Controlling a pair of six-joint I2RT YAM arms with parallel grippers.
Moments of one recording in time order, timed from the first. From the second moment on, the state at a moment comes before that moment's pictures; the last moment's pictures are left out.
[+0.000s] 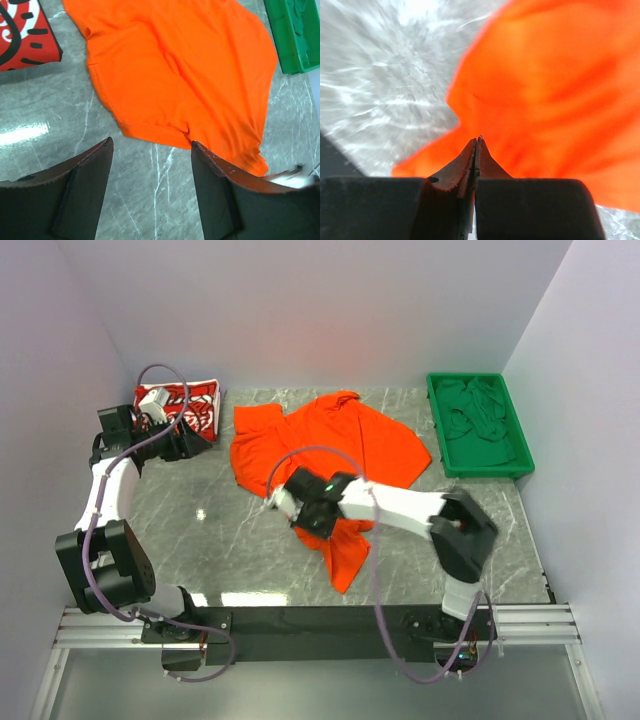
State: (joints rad) left arm 0.29 1.44 1.12 -0.37 0.81 -0.06; right arm 0.99 1.83 1.32 -0.75 -0.01 -0.23
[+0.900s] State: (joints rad) left arm -0.03 1.47 0.75 -0.22 0.71 -0.18; right arm 0.90 1.78 1.34 -0.75 -0.32 -0.07
